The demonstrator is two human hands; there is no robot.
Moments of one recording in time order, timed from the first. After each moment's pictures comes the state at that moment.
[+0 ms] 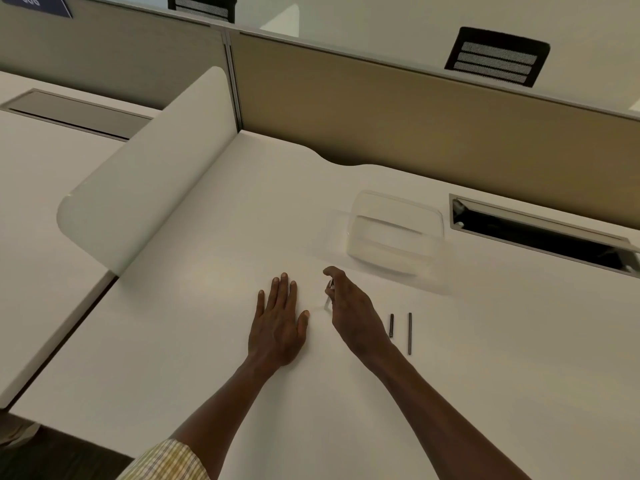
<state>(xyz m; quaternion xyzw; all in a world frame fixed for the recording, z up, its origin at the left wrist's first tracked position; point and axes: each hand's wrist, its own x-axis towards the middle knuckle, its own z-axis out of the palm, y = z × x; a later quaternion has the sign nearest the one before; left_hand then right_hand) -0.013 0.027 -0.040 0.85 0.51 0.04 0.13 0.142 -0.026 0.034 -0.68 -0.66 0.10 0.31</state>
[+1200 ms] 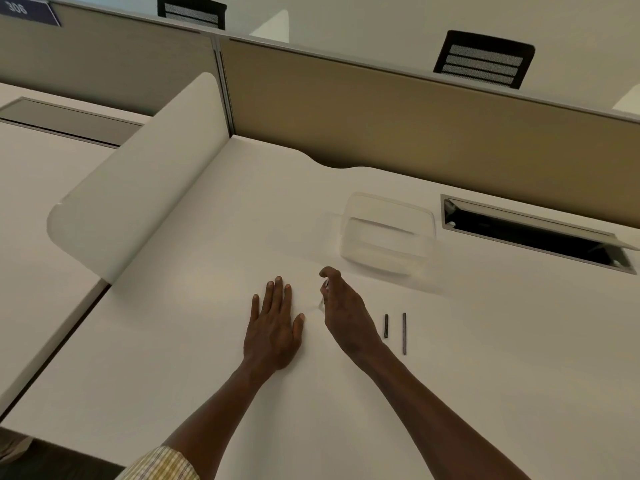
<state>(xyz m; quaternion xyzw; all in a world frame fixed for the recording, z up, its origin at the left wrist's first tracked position) -0.013 0.028 -0.044 0.85 0.51 0.04 0.14 0.137 -0.023 0.034 -0.72 -0.61 0.15 0.31</state>
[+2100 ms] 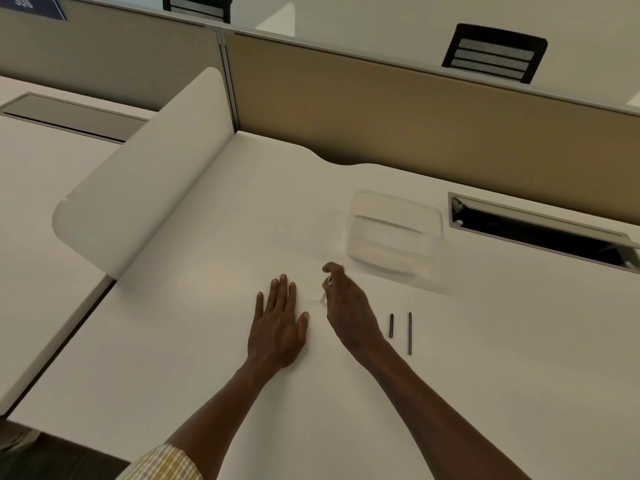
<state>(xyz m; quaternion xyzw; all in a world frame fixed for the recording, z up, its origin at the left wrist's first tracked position) -0.013 0.029 -0.043 0.85 0.51 0.04 0.13 0.136 -0.013 0.031 -0.70 -0.63 0.08 0.33</state>
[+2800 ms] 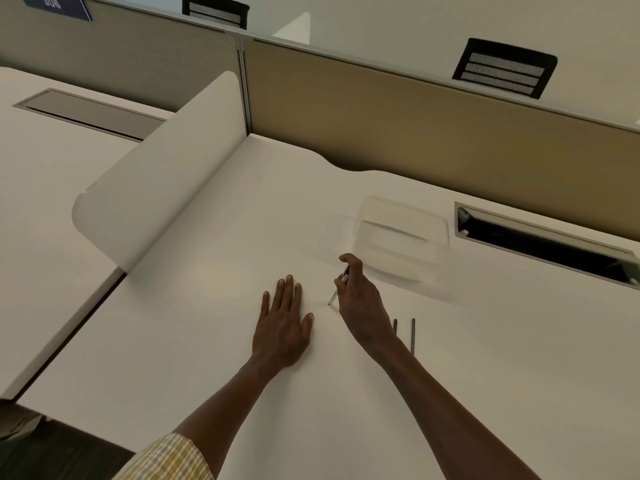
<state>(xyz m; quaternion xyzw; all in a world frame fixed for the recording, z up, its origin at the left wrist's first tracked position) -0.014 0.028 -0.043 0.85 0.51 0.04 0.13 0.148 -0.007 0.037 -0.70 -0.61 0.09 0.35</state>
